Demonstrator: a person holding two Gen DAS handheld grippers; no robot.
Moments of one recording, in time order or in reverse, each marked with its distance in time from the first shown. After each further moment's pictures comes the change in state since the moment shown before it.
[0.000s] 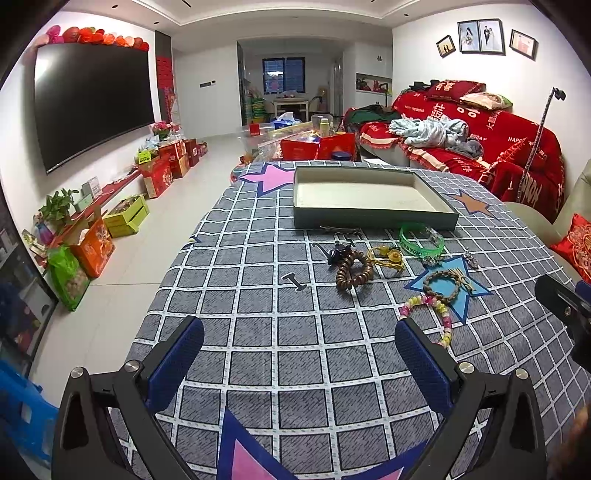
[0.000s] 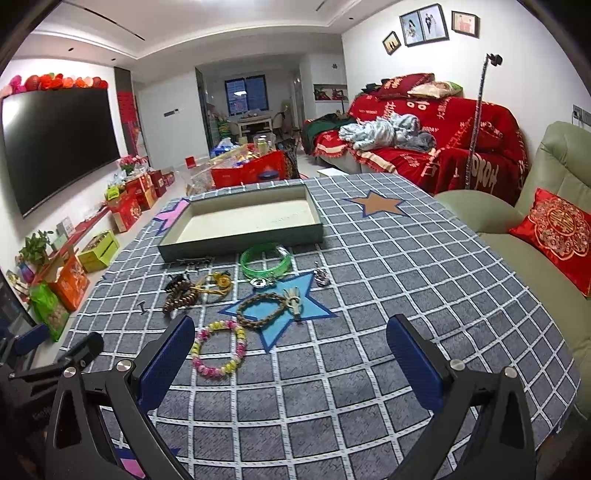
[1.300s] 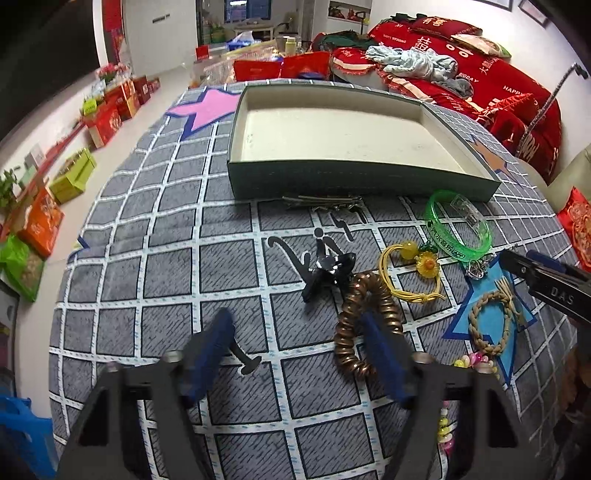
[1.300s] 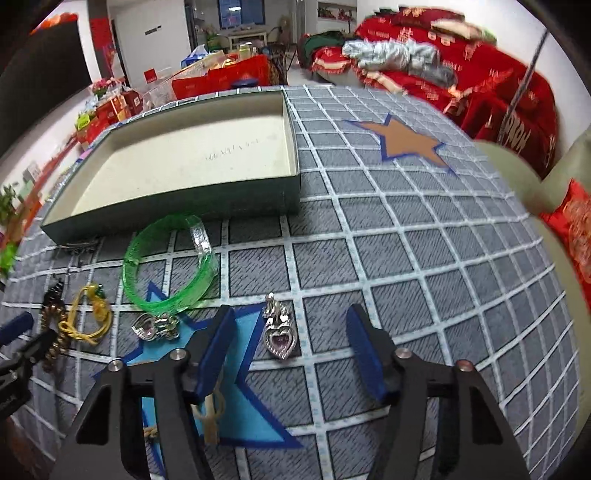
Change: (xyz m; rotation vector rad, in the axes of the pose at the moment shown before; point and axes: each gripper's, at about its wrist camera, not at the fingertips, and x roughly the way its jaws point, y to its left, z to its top) left arm 0.160 -0.024 0.051 0.058 0.327 -0.140; right arm 0.193 -0.042 0.046 -0.060 0.359 -0.041
